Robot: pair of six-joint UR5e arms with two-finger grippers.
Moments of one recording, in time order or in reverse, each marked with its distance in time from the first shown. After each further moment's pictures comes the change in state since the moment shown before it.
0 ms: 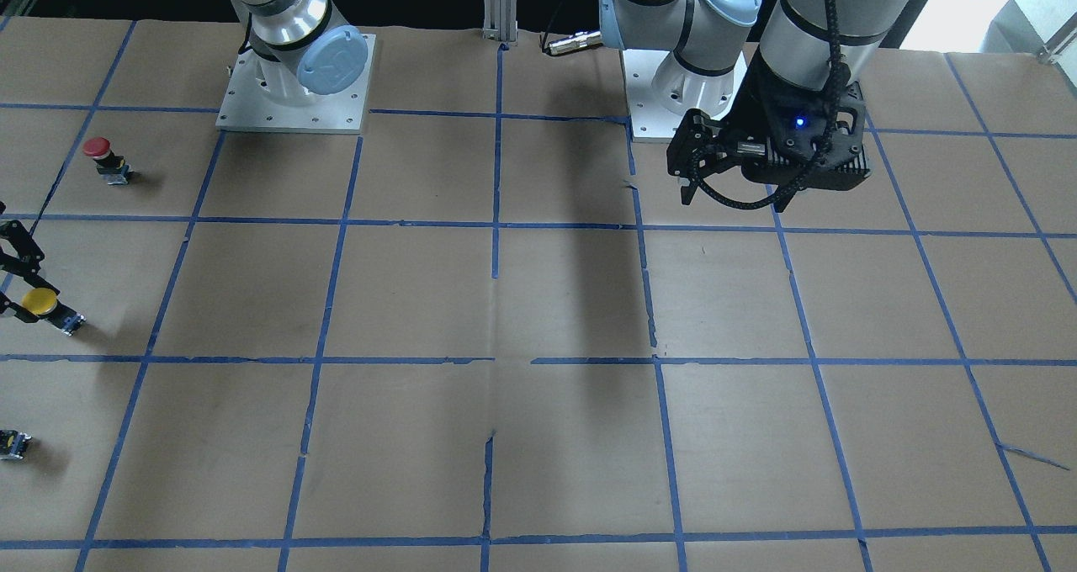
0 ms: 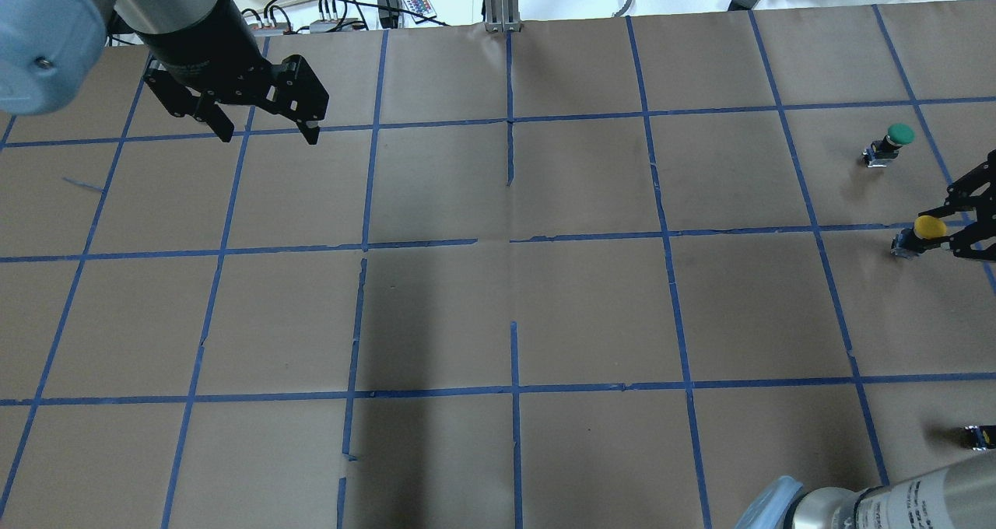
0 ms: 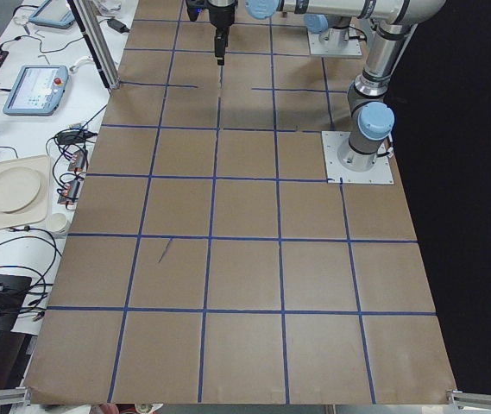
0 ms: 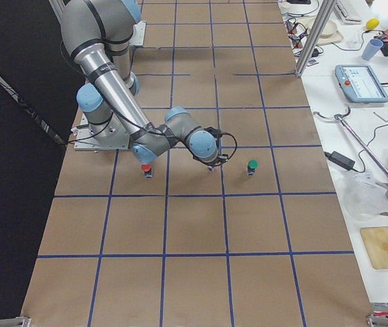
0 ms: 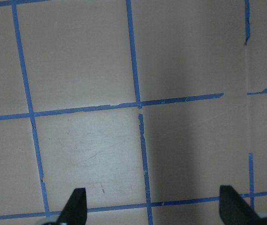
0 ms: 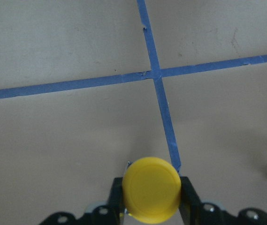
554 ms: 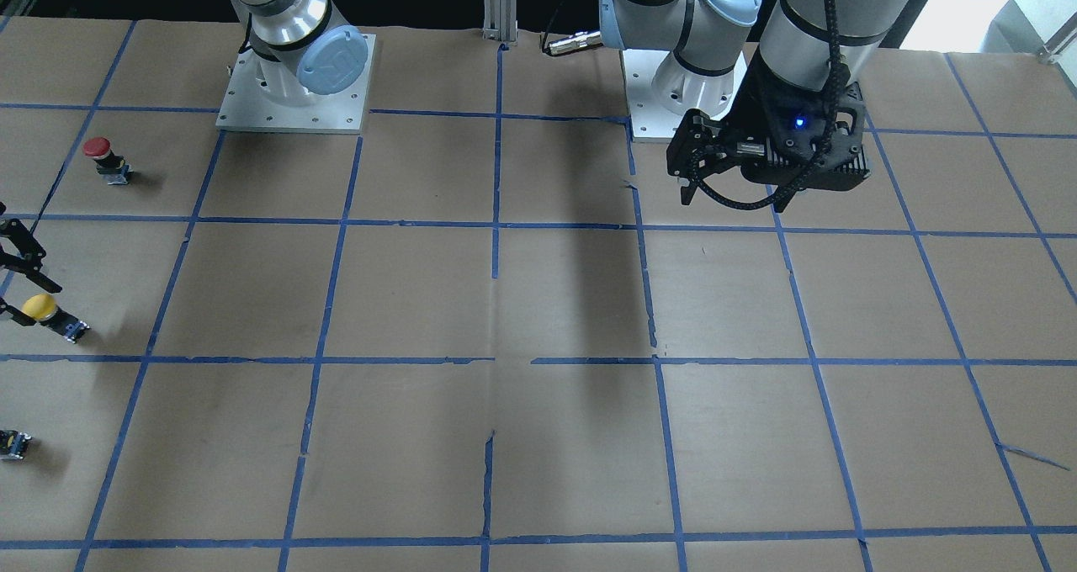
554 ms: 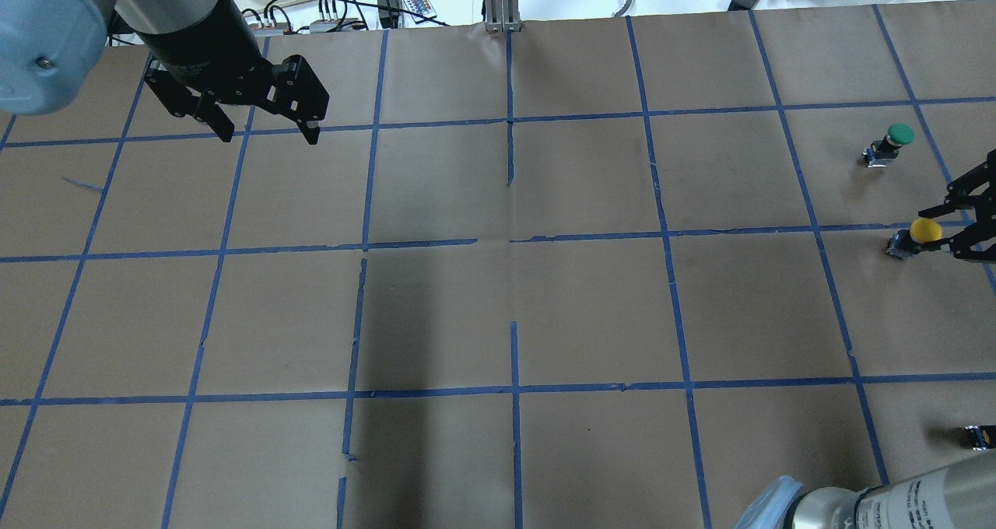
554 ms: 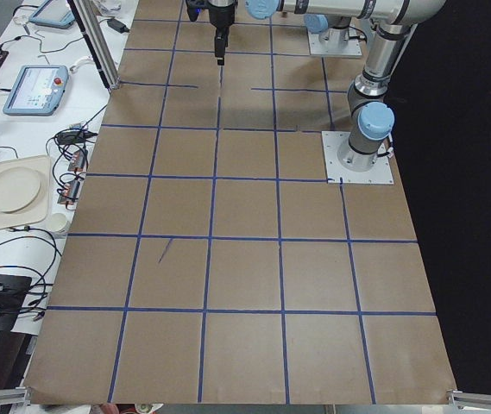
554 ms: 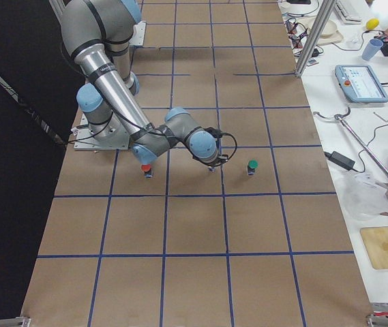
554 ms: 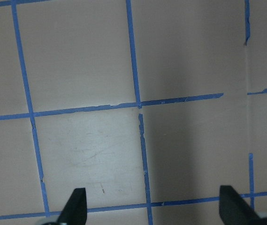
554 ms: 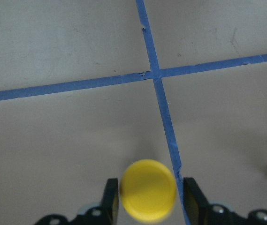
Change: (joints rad) left arm 0.000 0.000 0.000 0.000 0.000 0.000; right arm 0.000 0.001 0.000 0.000 0.002 0.008
